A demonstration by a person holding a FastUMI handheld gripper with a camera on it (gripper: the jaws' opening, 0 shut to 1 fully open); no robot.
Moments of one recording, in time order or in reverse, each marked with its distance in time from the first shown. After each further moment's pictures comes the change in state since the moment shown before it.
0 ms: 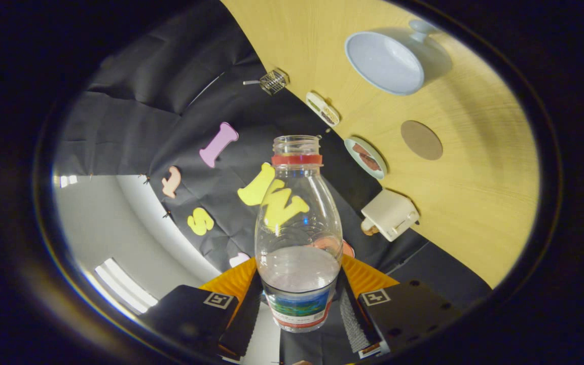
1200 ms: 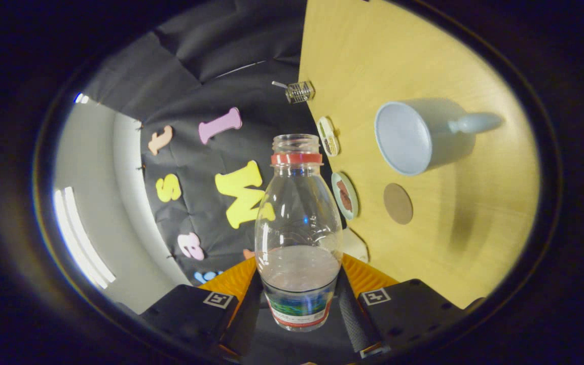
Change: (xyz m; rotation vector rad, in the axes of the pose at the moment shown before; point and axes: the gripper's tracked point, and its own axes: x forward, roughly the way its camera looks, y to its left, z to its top) arm -0.022 -0.047 0.042 -0.517 -0.055 -0.201
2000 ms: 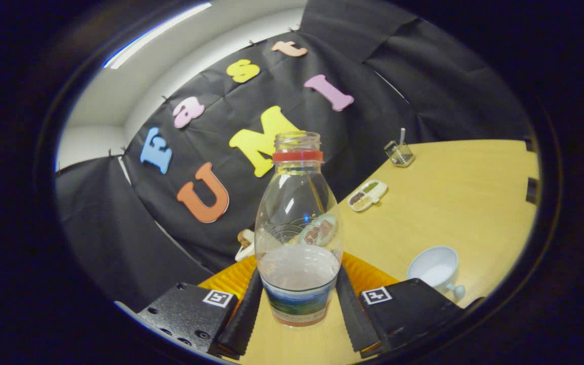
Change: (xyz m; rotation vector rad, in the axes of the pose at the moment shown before) arm 0.013 0.028 -0.018 -1.152 0.007 -0.131
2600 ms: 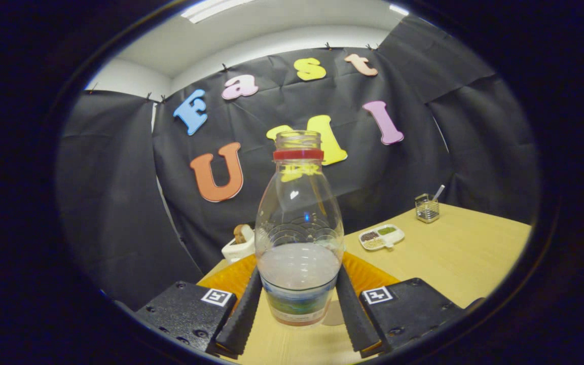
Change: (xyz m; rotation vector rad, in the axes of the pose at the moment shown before) arm 0.058 0.034 0.011 -0.328 -0.077 0.039
